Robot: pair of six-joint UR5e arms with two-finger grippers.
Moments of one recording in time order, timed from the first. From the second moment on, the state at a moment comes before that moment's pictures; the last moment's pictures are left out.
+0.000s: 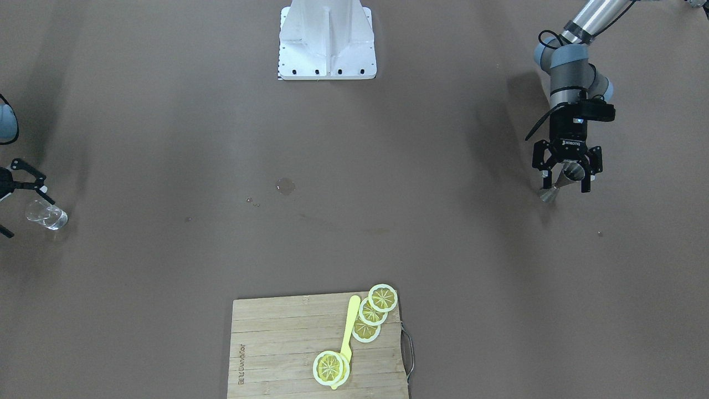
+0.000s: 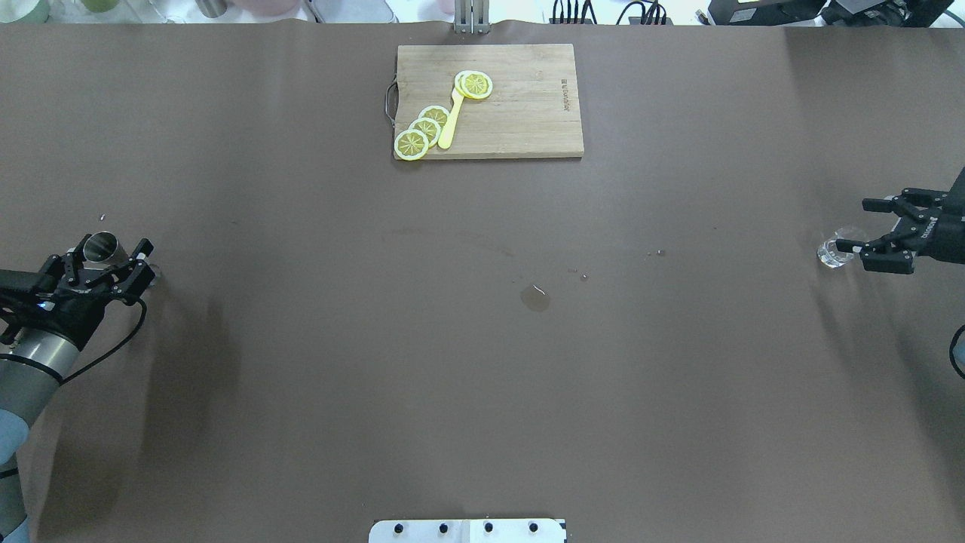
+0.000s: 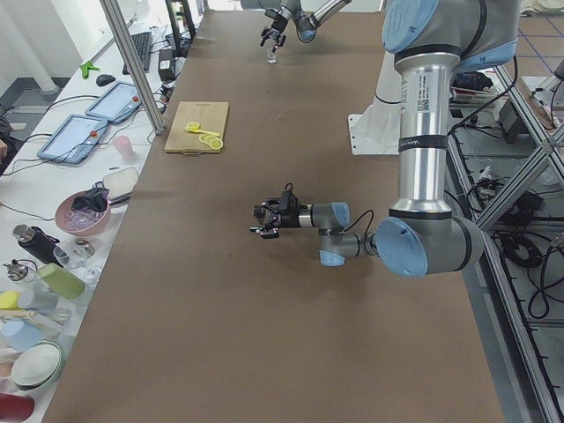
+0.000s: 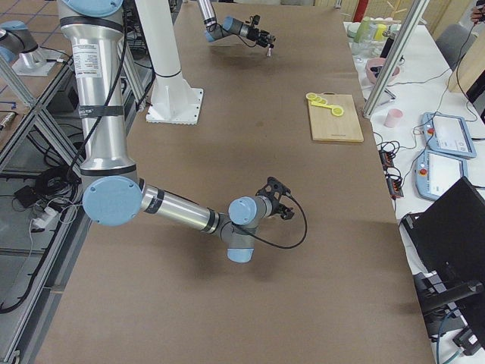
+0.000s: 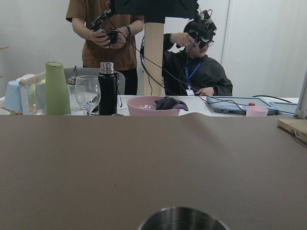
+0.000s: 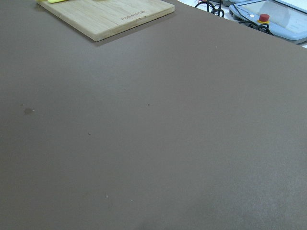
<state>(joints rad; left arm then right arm) -0.37 -1.52 -1.35 -3.21 -0.67 -1.00 1.06 -1.51 1.05 0.30 2.10 0.40</state>
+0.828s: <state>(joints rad) -0.35 -1.53 -1.31 -3.21 -0.65 -1.01 1.00 -1.51 1.03 0.30 2.07 0.41</state>
